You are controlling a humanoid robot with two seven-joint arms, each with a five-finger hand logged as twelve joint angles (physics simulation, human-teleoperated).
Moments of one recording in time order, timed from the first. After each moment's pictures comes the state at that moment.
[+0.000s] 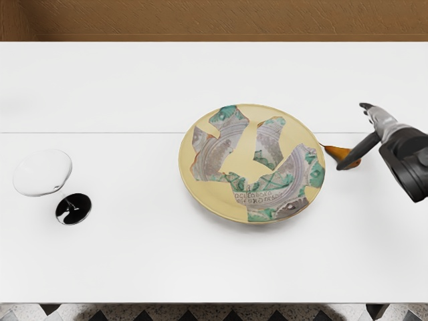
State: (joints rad) left arm 0.02 0.00 -0.18 -0.12 0.07 0.00 0.00; right arm 1.02 -0.79 0.15 1.55 -0.67 -0.61 -0.61
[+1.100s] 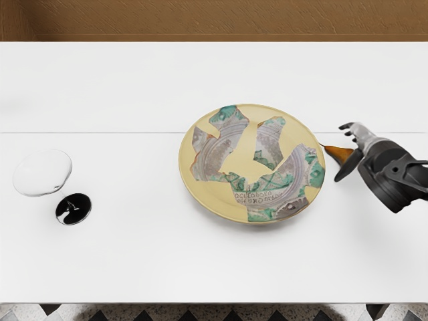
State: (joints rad) left arm 0.02 0.00 -0.18 -0.12 0.07 0.00 0.00; right arm 1.17 -0.67 -0.16 1.45 -0.67 -0.61 -0.61
